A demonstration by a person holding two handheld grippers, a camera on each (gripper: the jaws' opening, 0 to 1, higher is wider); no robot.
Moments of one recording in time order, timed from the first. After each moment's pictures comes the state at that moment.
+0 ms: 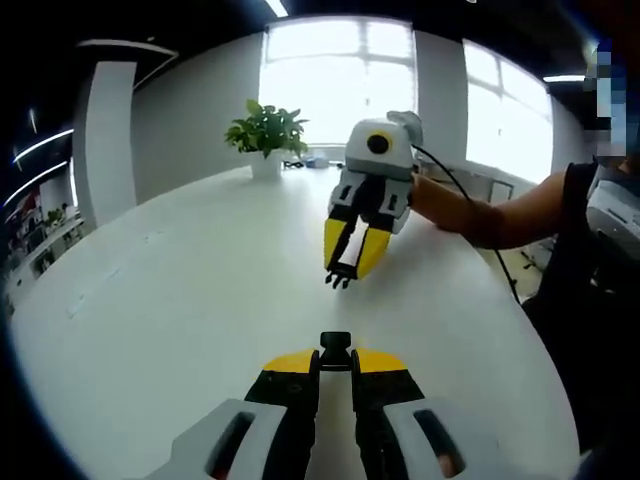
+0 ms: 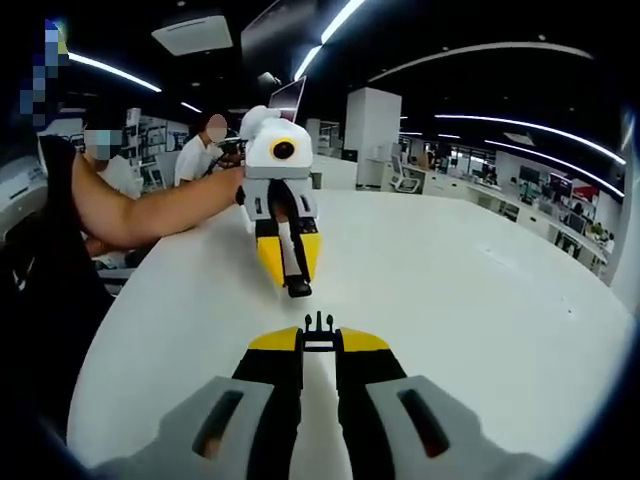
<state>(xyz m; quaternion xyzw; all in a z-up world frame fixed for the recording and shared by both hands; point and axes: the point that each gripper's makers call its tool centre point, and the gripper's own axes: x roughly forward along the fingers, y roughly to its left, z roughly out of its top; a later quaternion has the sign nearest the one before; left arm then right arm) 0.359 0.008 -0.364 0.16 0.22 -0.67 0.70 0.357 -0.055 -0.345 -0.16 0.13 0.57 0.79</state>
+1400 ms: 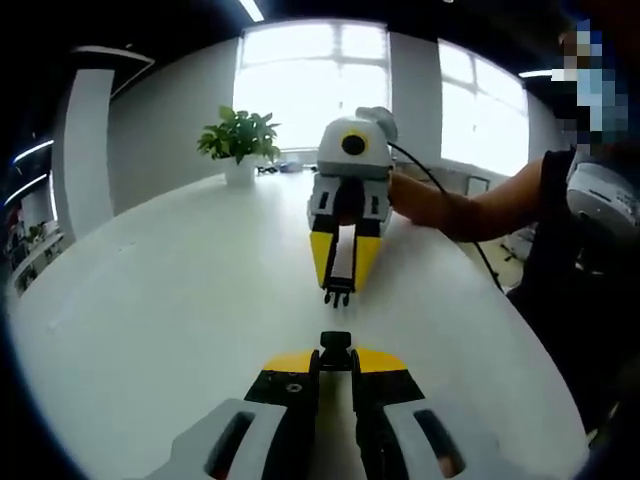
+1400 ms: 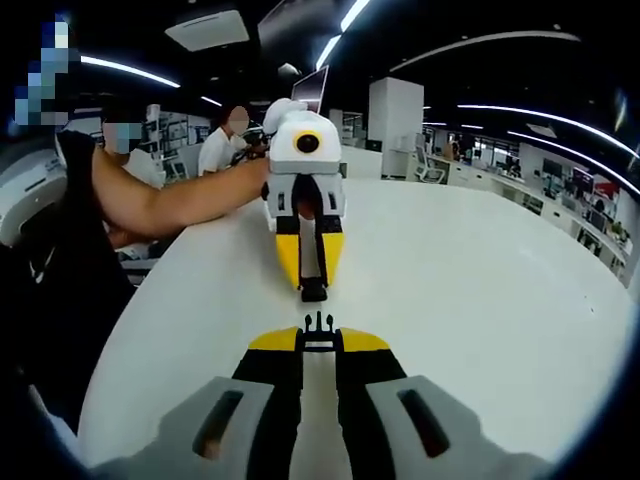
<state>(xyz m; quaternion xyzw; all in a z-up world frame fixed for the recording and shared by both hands) 0.338 -0.001 -0.371 0.16 0.20 -0.71 0.66 0.334 -0.047 -0.357 -0.17 0.15 0.61 0.76</state>
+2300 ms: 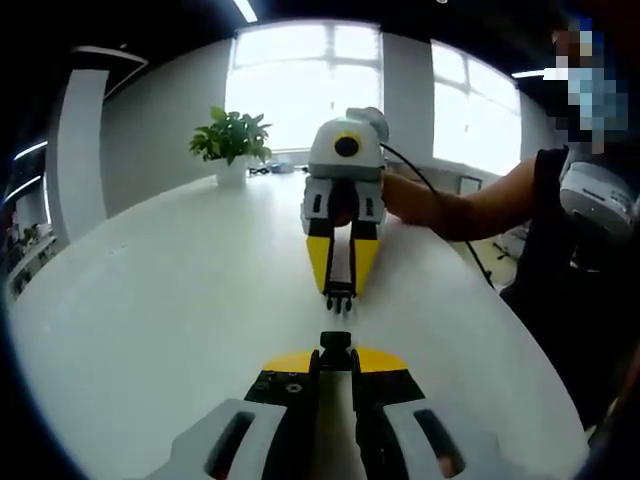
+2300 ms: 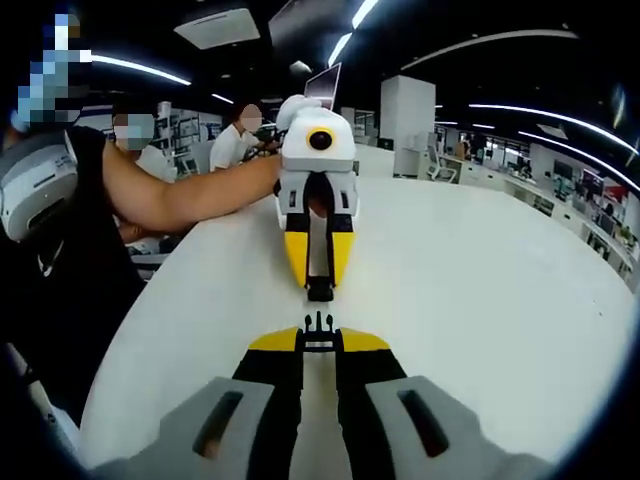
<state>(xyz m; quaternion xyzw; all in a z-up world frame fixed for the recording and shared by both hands) 0.333 -0.002 -0.373 0.16 0.20 -0.72 0.65 0.327 -0.046 -0.362 -0.17 0.16 0.63 0.74</state>
